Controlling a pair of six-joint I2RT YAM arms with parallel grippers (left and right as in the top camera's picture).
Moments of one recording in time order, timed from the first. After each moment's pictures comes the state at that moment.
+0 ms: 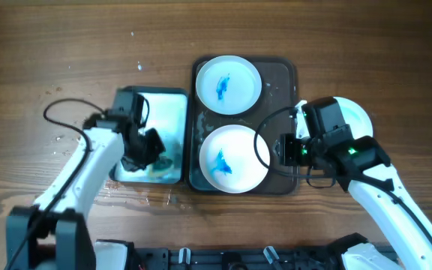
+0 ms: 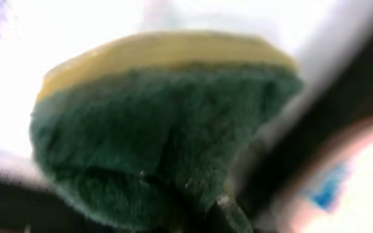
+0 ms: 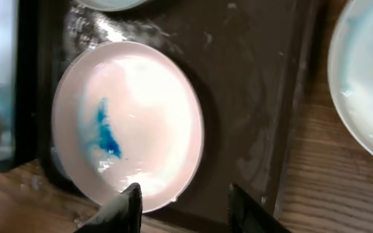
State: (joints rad) left arm -0.14 1.50 0.92 -0.91 0.19 -0.58; right arm 0.36 1.19 0.87 -0.81 -0.17 0.38
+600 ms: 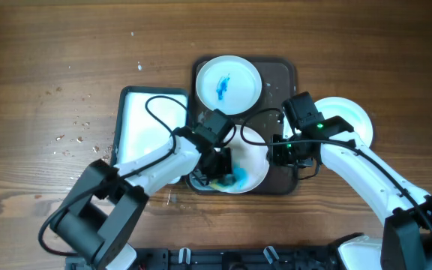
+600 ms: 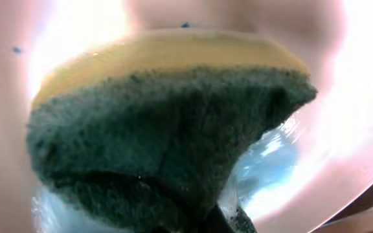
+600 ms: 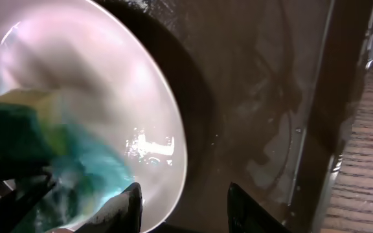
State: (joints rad) left arm -0.68 1.75 0.94 -0.58 0.29 -0.74; right arm 0.36 1.50 0.87 -0.76 -0.22 0.43
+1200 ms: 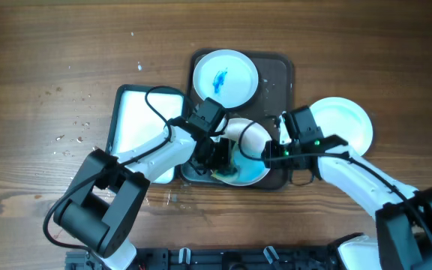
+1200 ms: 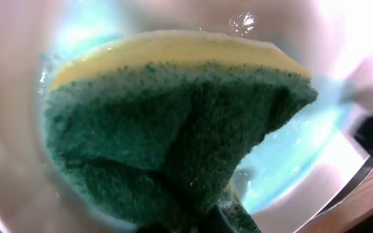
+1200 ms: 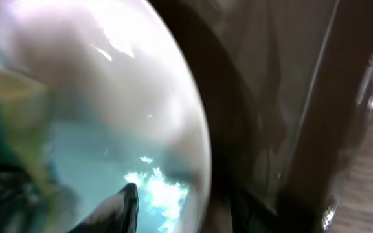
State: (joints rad) left arm -0.60 1.80 0.98 -0.54 0.37 -0.57; right arm 0.36 1.51 0.66 -0.38 -0.24 0.39
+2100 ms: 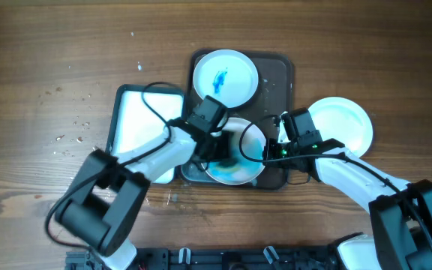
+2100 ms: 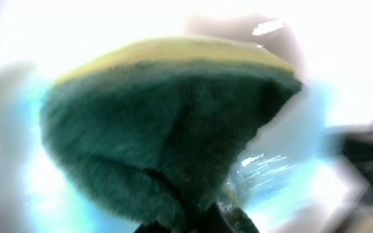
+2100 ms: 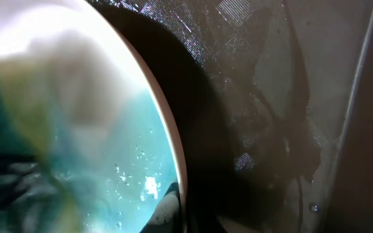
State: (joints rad) left arm -0.61 1.80 0.97 -0.40 0.31 -0.60; right arm 0.36 1.56 0.63 -0.25 -0.28 0.49
